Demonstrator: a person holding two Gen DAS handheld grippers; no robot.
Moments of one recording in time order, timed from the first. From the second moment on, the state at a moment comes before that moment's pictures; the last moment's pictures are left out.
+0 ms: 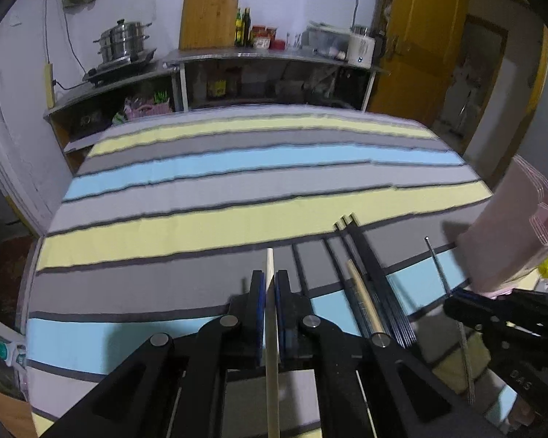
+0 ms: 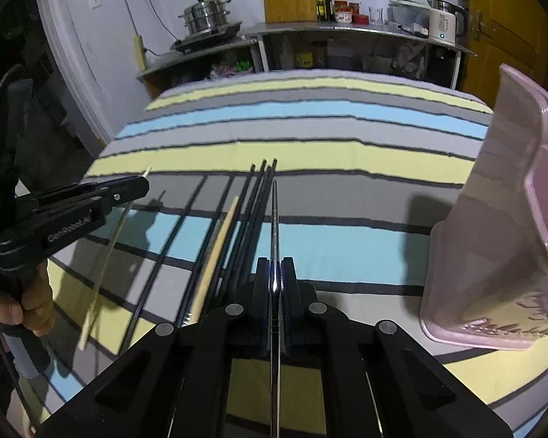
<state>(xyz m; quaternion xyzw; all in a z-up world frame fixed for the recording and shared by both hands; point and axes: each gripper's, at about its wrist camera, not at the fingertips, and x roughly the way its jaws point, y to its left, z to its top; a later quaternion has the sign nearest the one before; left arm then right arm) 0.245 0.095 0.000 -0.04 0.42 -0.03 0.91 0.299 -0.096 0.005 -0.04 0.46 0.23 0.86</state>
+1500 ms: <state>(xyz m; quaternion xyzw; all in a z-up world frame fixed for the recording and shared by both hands) 0.199 -0.056 0.215 -0.05 0.30 -0.20 0.93 0.250 -0.247 0.187 0.06 0.29 0.18 0.94</state>
